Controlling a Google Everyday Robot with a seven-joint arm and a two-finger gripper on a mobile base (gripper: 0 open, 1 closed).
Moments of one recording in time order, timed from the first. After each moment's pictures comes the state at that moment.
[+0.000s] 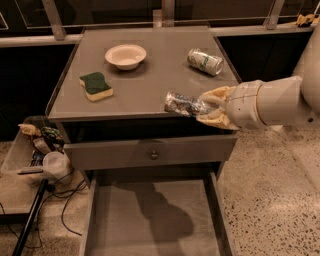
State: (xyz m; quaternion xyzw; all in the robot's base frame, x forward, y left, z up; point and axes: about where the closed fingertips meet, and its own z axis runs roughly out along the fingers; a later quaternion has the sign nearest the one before) arm 0.526 -0.124 0.883 -0.61 0.65 0.03 0.45
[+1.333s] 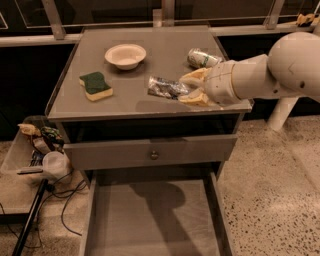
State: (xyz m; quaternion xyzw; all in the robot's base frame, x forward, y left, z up) arm 0.593 -0.089 0.889 -0.64 0.61 0.05 0.47
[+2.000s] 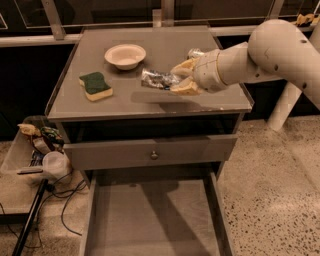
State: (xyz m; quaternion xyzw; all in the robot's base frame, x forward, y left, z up) arm 0.641 -0.070 0.887 -0.65 0.60 0.06 0.47
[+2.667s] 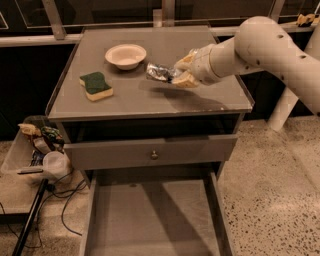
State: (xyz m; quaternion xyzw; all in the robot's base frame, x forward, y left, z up) arm 0.695 -0.079 0.873 -0.62 0.64 0.03 0.45
